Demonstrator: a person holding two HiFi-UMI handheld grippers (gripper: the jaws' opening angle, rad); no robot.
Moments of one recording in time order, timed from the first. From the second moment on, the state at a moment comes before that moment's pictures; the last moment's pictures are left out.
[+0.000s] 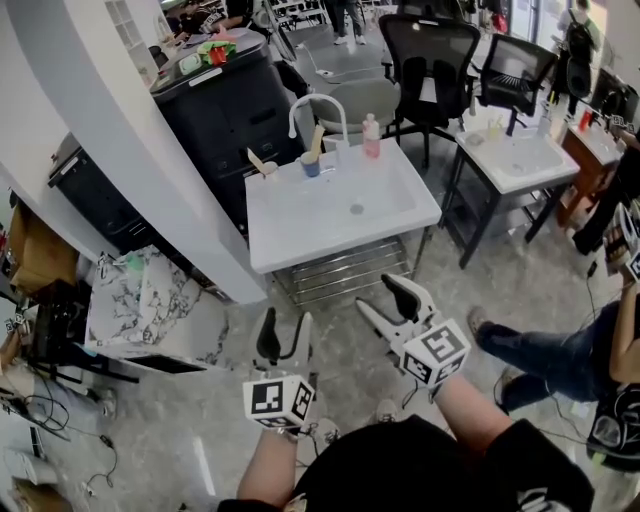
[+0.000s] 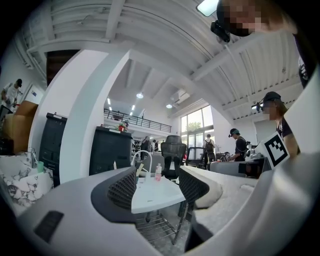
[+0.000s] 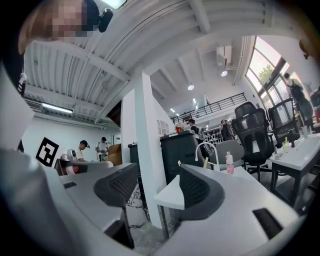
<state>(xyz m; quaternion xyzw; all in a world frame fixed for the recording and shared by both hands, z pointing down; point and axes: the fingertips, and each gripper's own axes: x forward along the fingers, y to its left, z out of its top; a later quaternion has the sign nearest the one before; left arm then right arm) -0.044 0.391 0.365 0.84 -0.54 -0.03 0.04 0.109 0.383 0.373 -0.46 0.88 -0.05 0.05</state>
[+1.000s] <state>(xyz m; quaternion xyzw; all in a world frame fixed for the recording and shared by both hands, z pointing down) 0.012 0.330 0.363 0.83 -0.56 -0.04 0.03 0.185 0.321 0.378 -0.46 0.88 -0.07 0.06</state>
